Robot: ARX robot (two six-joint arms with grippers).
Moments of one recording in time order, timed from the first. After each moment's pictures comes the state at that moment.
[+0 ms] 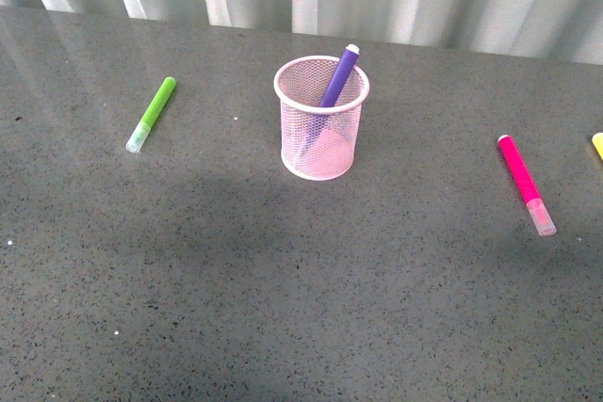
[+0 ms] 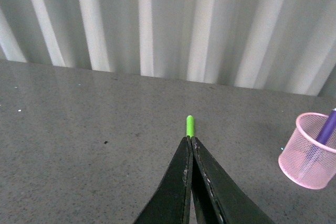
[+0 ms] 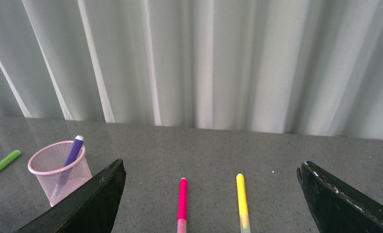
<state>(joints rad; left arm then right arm) -0.01 0.86 0.03 0.82 -0.01 -0.01 0.00 0.00 0.02 0.00 0.00 0.00</state>
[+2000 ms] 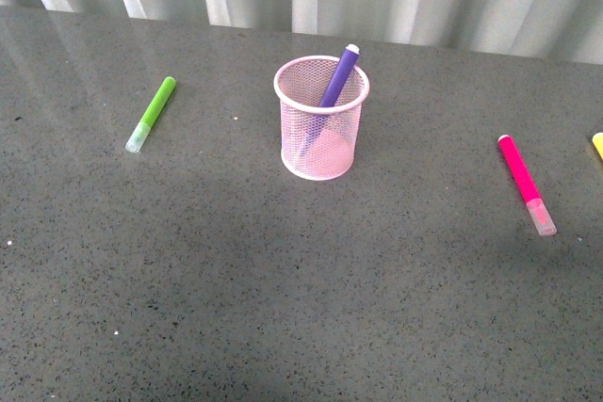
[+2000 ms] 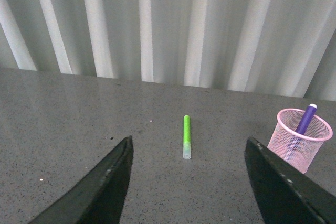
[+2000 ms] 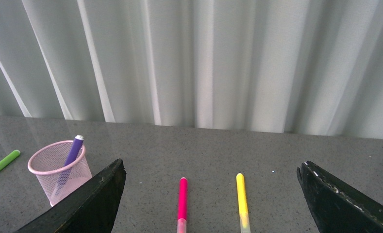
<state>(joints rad) 0.00 0.00 0.02 0.00 0.00 -0.01 0.00 0.00 0.02 0.00 0.00 0.00</state>
